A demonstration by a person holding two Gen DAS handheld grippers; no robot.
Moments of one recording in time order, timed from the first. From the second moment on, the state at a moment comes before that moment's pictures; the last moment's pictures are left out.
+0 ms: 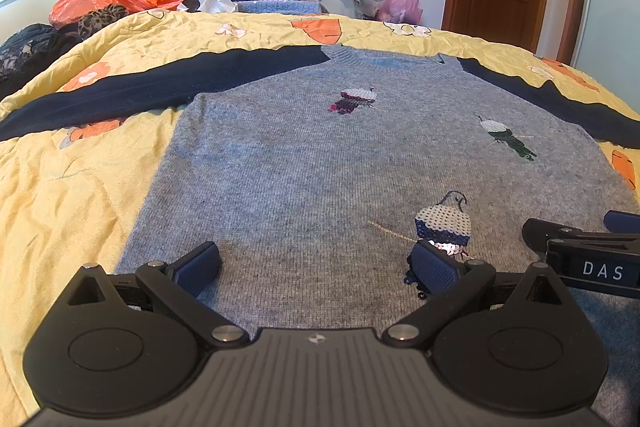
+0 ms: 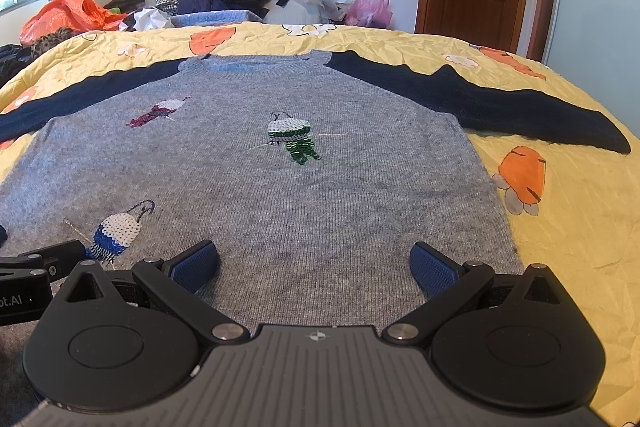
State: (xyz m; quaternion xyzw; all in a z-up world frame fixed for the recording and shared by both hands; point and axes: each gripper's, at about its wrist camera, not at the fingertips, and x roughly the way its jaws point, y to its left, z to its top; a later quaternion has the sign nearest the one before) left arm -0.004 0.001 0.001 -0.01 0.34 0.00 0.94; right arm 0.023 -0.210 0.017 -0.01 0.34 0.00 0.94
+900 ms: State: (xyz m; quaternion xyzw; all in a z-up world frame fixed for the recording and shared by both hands) left arm -0.005 0.001 0.001 -0.01 0.34 -0.01 0.94; right arm 0.024 -0.210 0.017 -0.01 0.34 0.00 0.94
